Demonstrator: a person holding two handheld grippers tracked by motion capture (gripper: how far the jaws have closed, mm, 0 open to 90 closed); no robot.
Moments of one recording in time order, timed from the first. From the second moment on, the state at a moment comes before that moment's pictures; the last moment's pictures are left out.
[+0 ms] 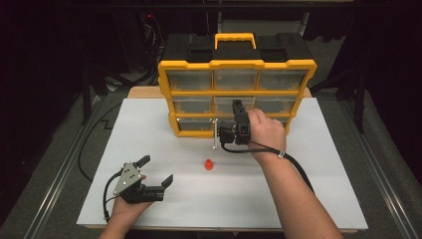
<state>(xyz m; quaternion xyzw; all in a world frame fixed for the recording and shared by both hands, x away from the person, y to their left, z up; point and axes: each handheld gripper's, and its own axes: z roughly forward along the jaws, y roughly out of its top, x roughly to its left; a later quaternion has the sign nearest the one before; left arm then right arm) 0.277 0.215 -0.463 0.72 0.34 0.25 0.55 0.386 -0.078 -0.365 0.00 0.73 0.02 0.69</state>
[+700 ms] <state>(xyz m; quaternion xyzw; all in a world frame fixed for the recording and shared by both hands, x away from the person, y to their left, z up) 0.278 0.215 -0.464 0.72 0.34 0.24 0.55 0.395 -0.083 -0.359 0.02 0.76 0.01 0.65</state>
